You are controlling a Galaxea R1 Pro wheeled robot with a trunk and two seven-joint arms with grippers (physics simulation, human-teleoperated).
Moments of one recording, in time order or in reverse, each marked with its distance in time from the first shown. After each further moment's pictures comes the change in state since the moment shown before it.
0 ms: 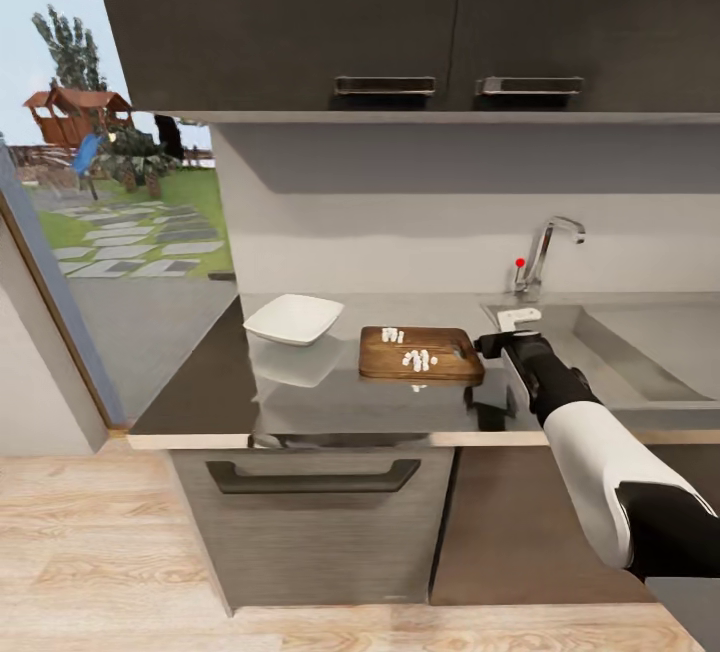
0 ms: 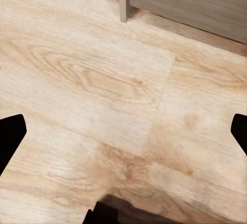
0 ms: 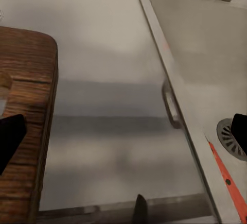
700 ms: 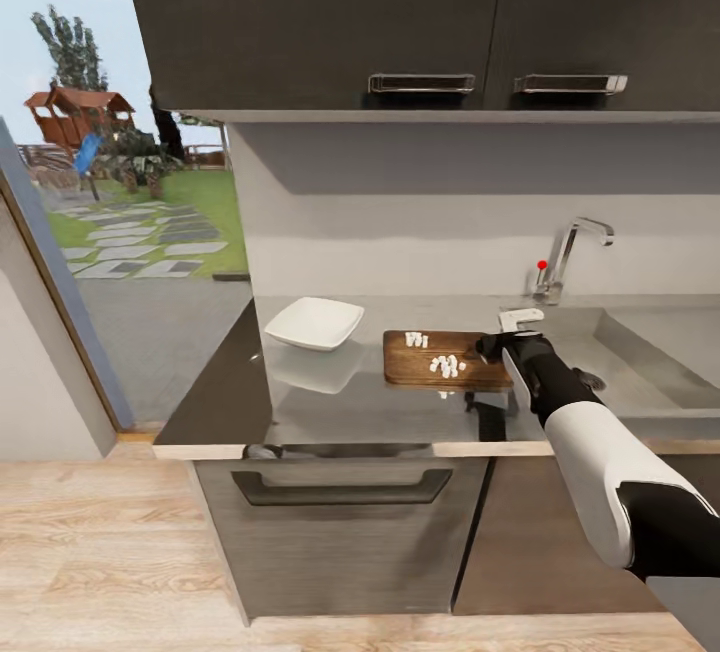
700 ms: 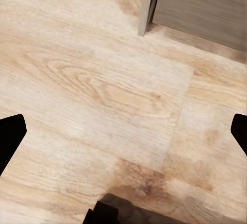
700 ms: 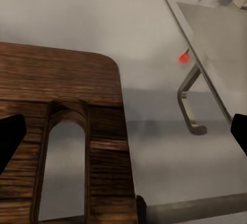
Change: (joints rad) left arm 0.000 0.001 0.000 0.000 0.000 0.002 0.000; right arm 0.000 -0.004 -0.004 0.000 -0.002 -0.001 -0.010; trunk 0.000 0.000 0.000
